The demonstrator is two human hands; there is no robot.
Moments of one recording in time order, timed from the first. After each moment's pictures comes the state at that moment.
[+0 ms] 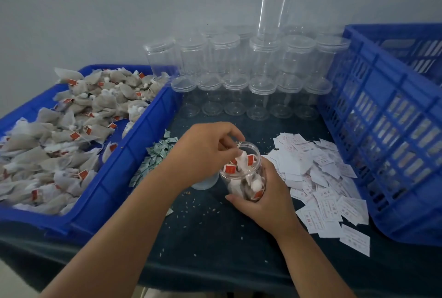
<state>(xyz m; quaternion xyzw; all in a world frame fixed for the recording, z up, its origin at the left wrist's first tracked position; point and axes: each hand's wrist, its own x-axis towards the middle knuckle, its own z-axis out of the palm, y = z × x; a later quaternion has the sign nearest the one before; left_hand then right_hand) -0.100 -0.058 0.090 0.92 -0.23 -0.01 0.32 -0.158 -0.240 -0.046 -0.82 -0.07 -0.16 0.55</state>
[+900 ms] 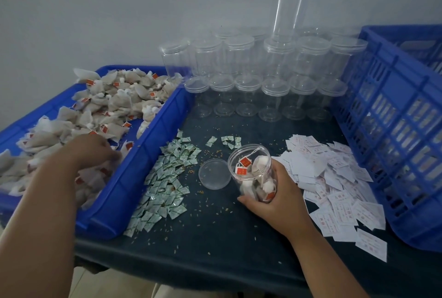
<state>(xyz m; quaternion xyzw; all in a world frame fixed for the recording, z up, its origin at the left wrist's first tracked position) -0.047 0.188 0.076 0.98 0.16 -0.11 0.05 -0.156 -0.240 -0.051 -0.82 -0.07 -0.13 0.55</state>
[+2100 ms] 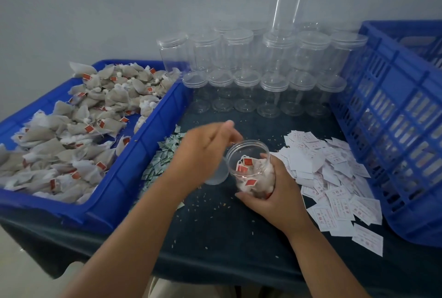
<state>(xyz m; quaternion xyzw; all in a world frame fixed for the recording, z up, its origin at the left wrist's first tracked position) -0.114 -0.038 0.074 0.89 -0.15 0.04 0.43 -0.157 -0.238 -0.049 -0.81 -0.09 -0.16 0.55</state>
